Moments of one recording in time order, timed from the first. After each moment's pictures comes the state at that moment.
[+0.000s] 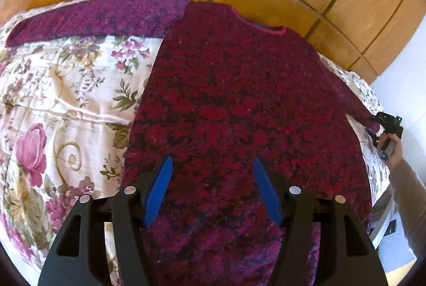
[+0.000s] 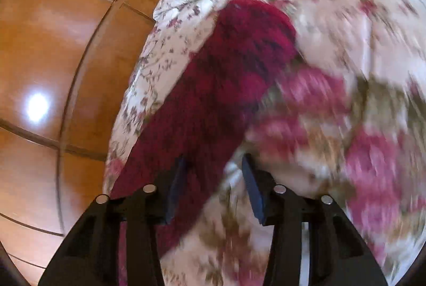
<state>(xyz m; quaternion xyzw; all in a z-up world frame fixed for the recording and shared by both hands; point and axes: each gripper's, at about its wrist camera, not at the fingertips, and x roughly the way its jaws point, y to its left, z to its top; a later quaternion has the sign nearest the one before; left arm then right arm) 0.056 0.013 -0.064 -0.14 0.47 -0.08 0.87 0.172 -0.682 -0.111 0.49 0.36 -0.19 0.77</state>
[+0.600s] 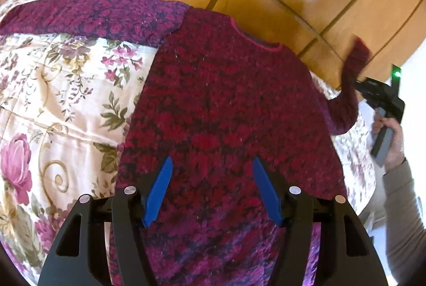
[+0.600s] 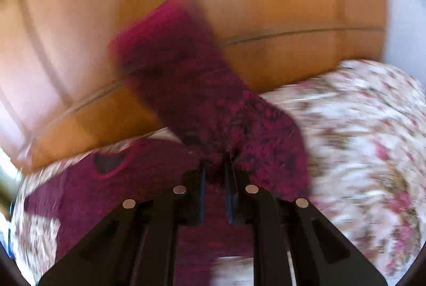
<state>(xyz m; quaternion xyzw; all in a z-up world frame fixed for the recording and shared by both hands) 0.078 0.030 -0.054 -0.21 0.45 -0.10 0.86 0.263 -0.393 0.017 0.14 0.37 0.04 0.92</state>
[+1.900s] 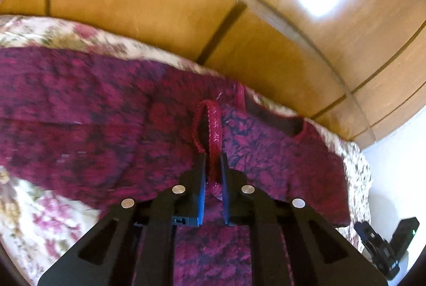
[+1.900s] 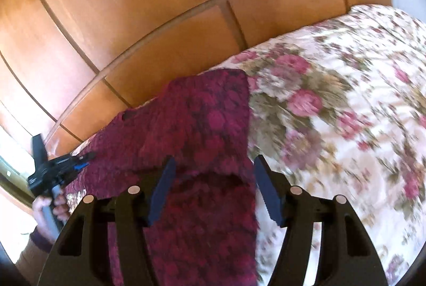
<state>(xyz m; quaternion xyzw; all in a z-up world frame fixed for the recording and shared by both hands) 0.285 0.030 -0.037 -0.25 0.44 -0.08 0.86 0.212 -0.388 -0.026 0.23 0.40 0.07 0.88</state>
